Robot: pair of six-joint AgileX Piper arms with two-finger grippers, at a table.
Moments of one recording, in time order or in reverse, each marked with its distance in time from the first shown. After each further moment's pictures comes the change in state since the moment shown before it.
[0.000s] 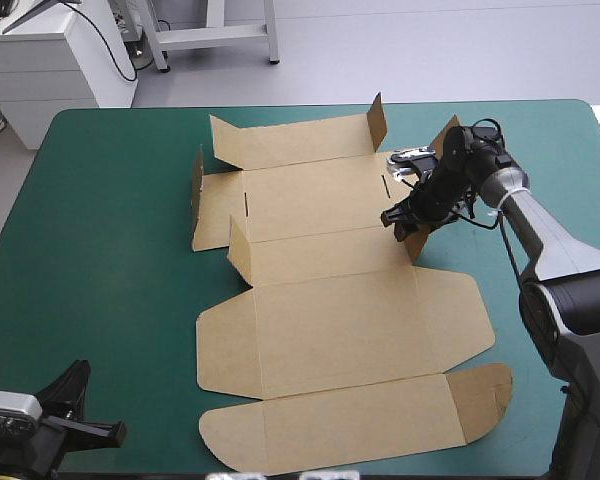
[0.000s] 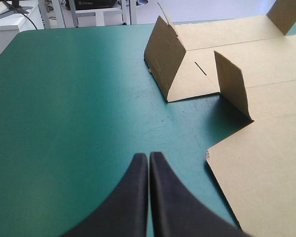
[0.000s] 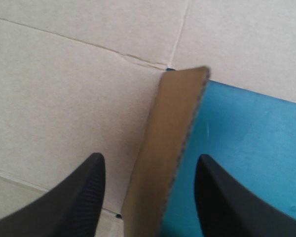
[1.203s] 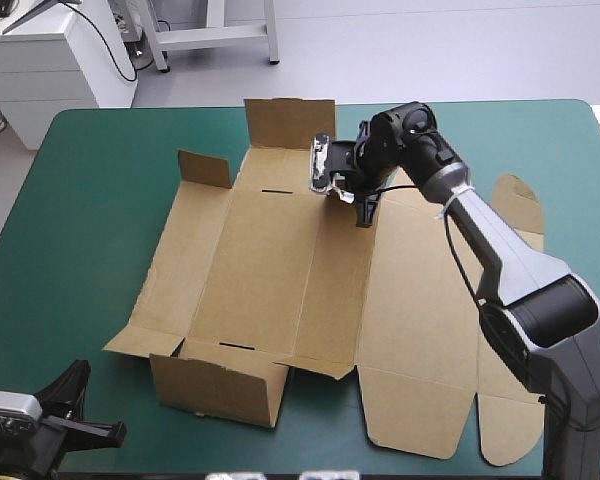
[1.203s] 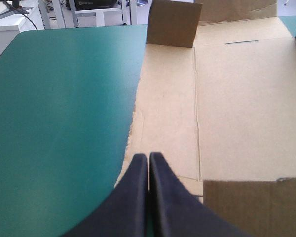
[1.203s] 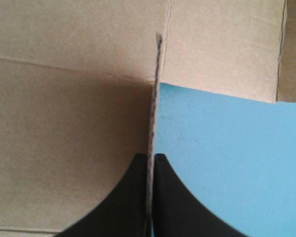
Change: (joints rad) left arm 0.000 0.000 0.000 0.000 -0.001 0.000; right arm 0.274 0.030 -0.307 -0.157 -0.044 -0.863
